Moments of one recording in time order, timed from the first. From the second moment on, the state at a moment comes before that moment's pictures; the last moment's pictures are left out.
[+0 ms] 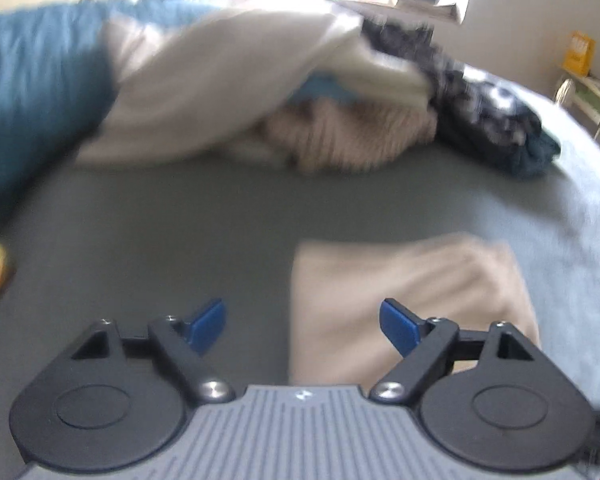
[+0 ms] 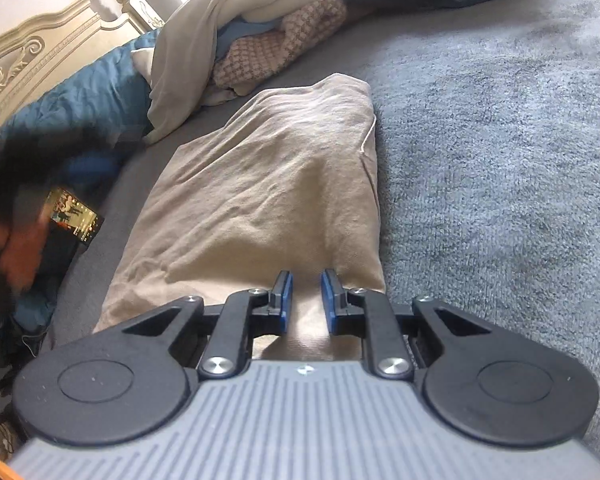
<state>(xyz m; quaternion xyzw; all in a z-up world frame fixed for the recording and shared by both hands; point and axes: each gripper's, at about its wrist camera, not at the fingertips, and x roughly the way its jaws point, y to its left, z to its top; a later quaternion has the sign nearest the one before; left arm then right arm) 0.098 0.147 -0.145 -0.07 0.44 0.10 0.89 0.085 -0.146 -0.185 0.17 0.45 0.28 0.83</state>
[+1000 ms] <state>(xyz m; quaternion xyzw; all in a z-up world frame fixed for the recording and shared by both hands) 0.036 0.100 -0.150 -0.03 0.47 0.14 0.87 0.051 -0.112 -0.134 0.06 0.46 0.17 0.87</state>
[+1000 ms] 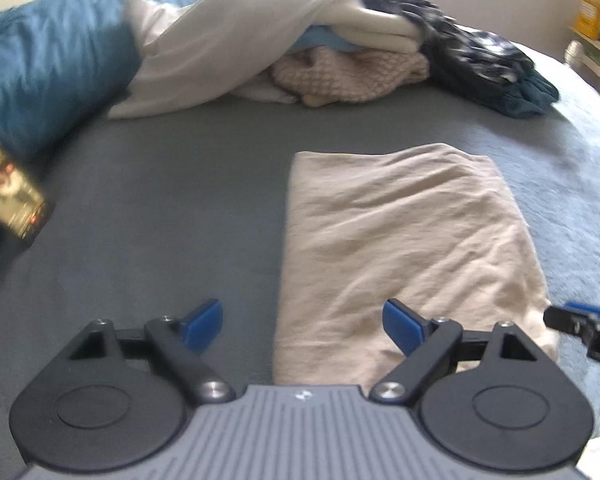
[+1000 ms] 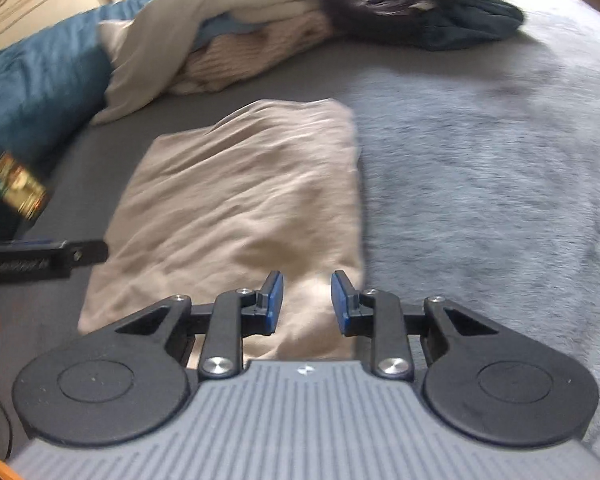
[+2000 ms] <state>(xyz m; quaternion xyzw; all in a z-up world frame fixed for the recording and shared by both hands) 0.058 0.092 -0.189 -0.06 0.57 0.11 0.81 0.143 -0.168 -0.183 0.27 0.49 0.15 0.82</state>
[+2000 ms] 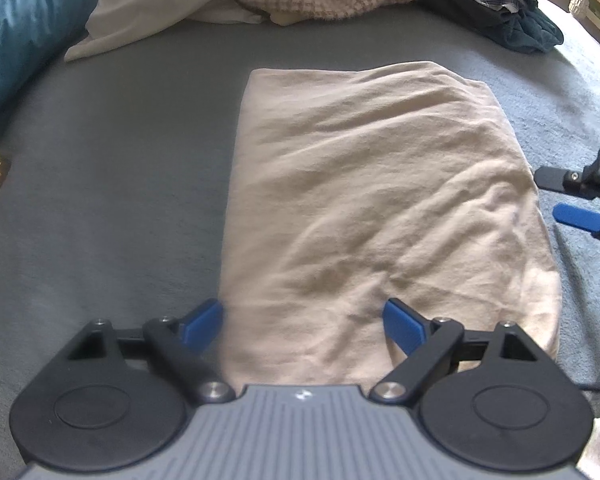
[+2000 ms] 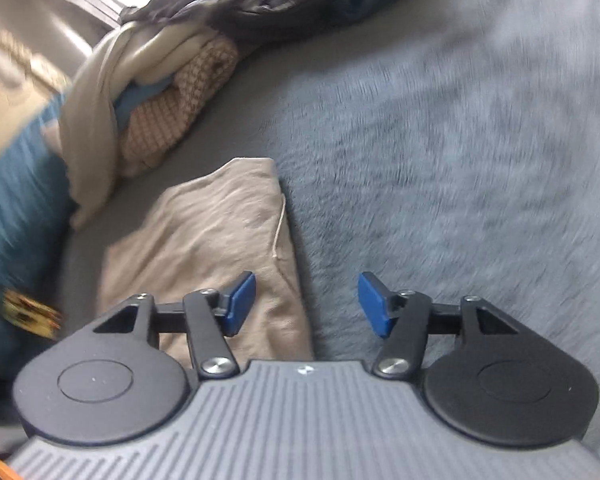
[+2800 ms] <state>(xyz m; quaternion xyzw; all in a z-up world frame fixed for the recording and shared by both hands) 0.055 0.094 -0.181 -0.06 0.57 0.11 0.81 0.158 -0.159 -0.227 0.39 0.52 0.25 0.72</state>
